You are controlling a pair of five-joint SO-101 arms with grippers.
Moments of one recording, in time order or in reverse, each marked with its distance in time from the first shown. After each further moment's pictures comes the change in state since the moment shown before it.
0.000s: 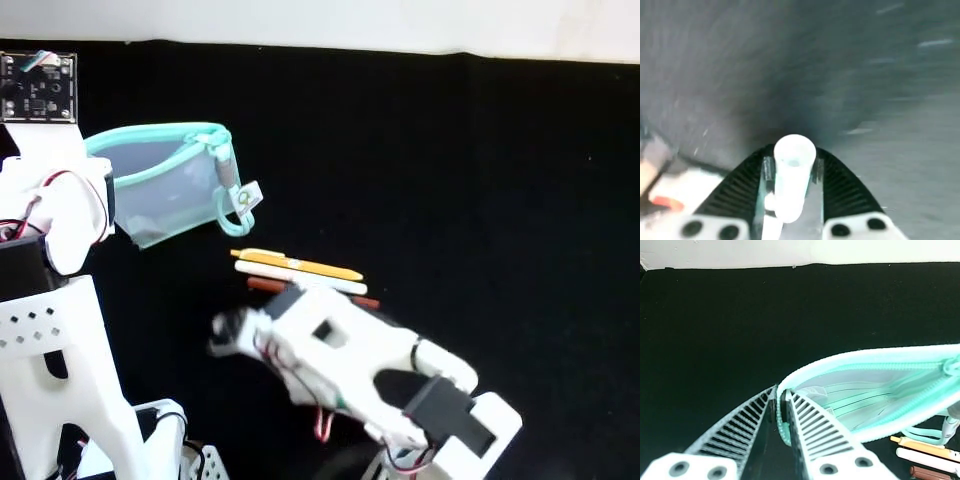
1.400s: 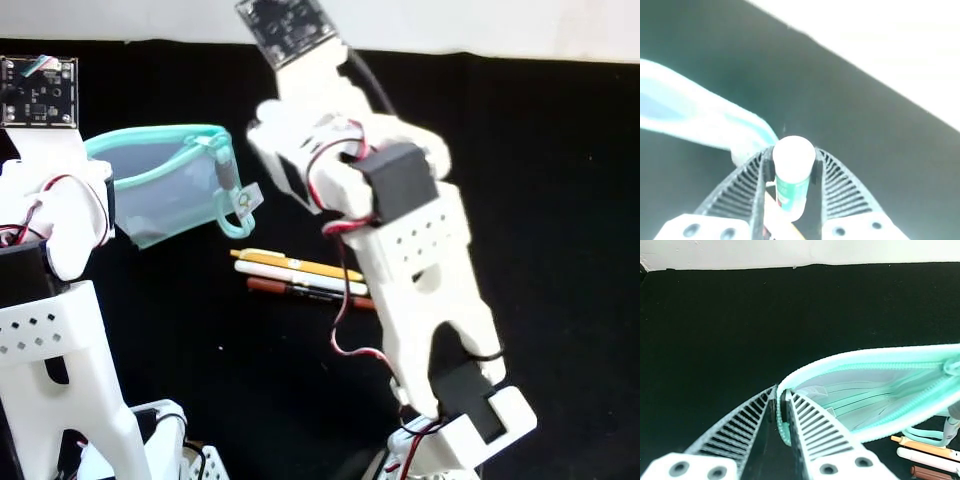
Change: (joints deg) left arm 0.0 -0.2 1.5 -0.3 -0.1; right arm 17.0 0.2 -78.9 5.9 -22.3
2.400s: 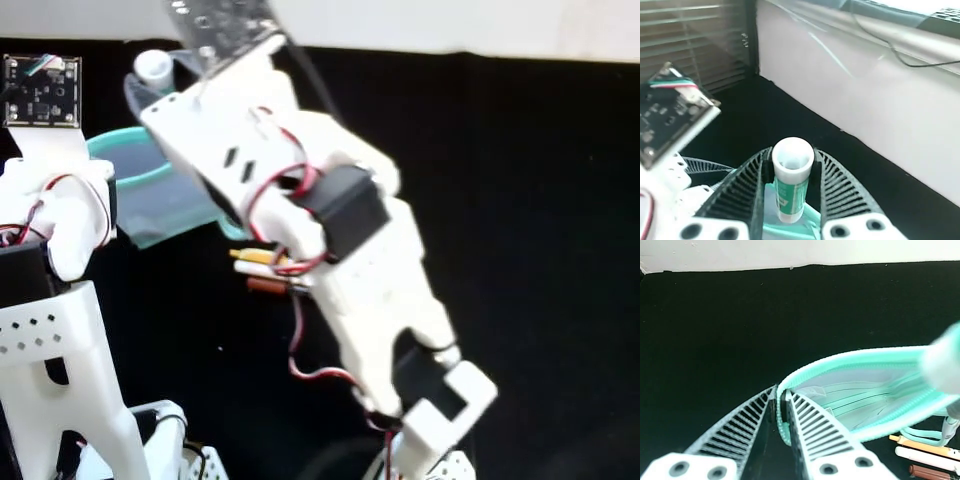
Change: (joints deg) left arm 0.7 0.0 0.0 0.0 -0.1; right arm -13.8 11.8 -19.3 -12.0 -5.7
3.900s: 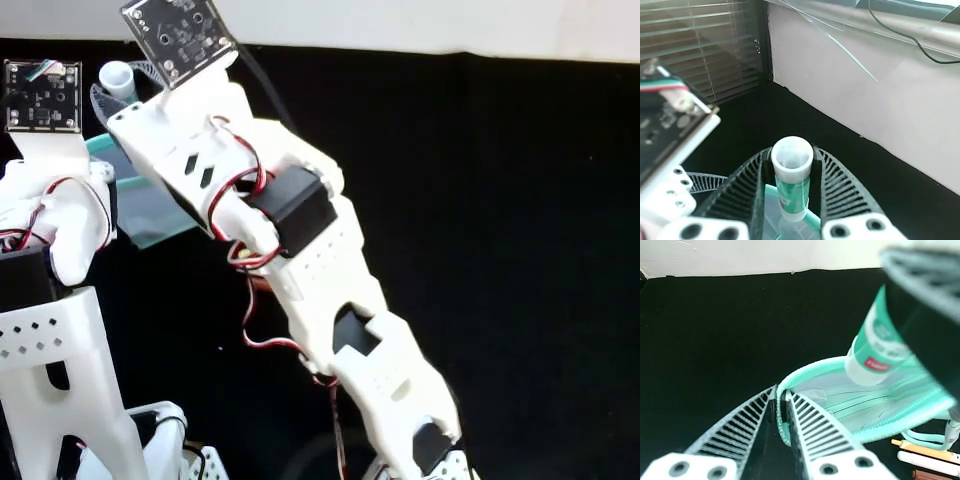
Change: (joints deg) left arm 0.1 0.0 2.9 -2.7 -0.1; right arm -1.8 25.9 -35.4 10.1 -3.4
